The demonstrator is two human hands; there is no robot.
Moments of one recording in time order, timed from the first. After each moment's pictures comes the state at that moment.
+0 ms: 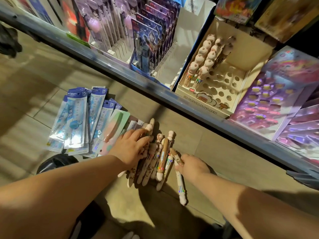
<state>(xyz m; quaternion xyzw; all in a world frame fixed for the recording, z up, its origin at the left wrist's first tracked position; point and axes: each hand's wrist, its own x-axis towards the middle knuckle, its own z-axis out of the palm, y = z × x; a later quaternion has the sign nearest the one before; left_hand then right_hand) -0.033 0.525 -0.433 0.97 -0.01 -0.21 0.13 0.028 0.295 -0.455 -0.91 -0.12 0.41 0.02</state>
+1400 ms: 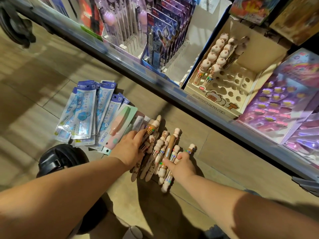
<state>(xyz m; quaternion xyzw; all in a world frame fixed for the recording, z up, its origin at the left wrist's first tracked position) -0.056 0.522 -0.439 0.94 0.15 -0.23 0.23 -0.007 0.331 -0.456 -0.87 0.12 0.41 0.24</state>
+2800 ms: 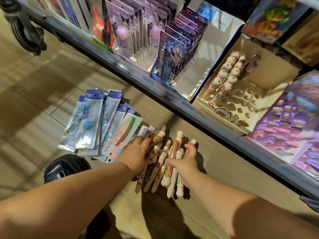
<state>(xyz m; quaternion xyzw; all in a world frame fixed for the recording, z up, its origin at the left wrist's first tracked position) -0.033 0.536 -0.429 0.93 0.14 -0.25 0.23 0.030 0.366 -0.450 -0.79 0.18 0.38 0.45</state>
